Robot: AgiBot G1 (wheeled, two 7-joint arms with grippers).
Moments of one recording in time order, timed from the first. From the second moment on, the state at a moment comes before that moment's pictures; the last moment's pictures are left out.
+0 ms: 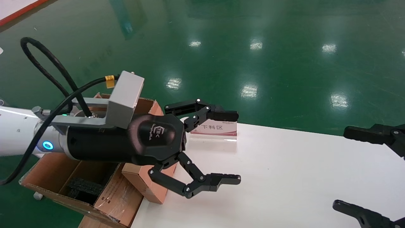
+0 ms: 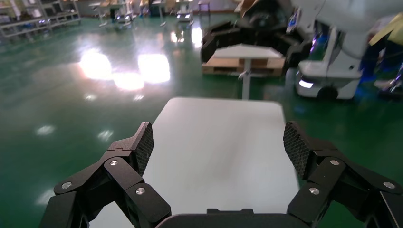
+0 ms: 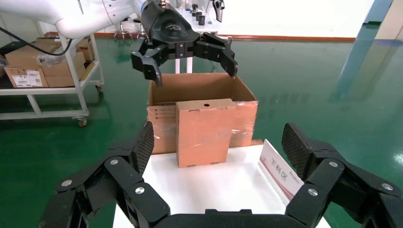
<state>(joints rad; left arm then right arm) -1.10 0.59 0.30 -1.30 0.79 1.47 -0.22 1.07 -0.61 -0.28 1.28 -0.73 -1.50 0.19</state>
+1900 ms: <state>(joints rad) -1.86 0.70 1.02 -1.32 1.78 1.56 -1.19 1.08 -0.61 -0.28 1.28 -0.73 -1.49 0.18</state>
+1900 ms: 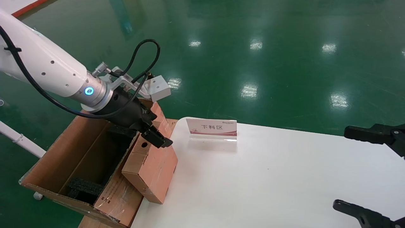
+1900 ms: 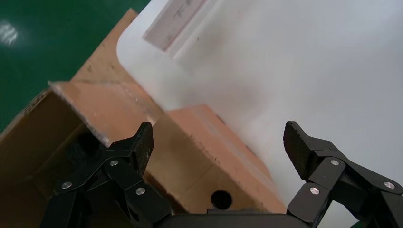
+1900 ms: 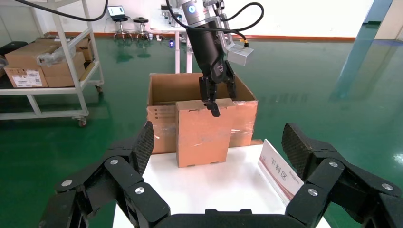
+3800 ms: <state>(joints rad) -1.96 0.70 1.35 -1.24 1.69 1.53 -1.32 1.08 -0.61 -0.29 1.28 -0.72 -1.49 0.18</state>
